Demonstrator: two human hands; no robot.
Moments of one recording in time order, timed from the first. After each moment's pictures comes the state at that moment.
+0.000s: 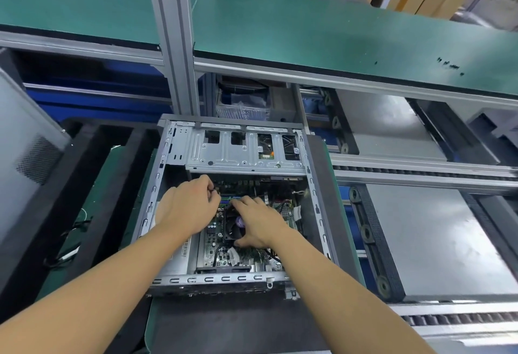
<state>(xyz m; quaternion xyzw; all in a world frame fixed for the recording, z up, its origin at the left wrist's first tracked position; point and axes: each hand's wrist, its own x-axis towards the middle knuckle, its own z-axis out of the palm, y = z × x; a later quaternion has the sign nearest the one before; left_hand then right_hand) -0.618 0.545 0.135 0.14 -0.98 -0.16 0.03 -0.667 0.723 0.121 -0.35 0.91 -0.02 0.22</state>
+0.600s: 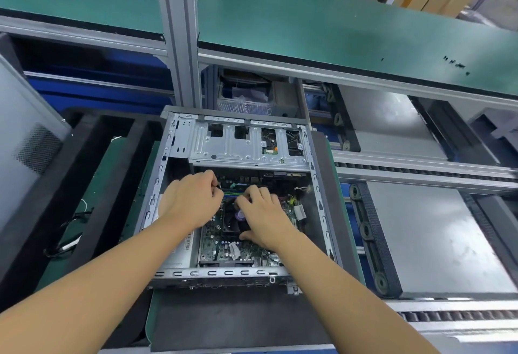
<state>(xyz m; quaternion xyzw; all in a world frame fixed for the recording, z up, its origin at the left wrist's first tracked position) -0.619 0.543 0.128 0.12 -0.98 -0.14 0.03 -0.651 0.730 0.129 -0.39 0.91 0.00 0.09</state>
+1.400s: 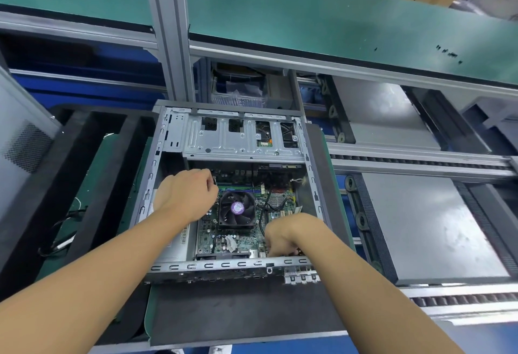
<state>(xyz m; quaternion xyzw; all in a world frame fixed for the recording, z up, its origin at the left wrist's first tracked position) -0.620 0.541 0.127 0.10 -0.99 -0.11 0.01 -0.652 0.759 0.156 -0.32 0.80 0.16 0.48</state>
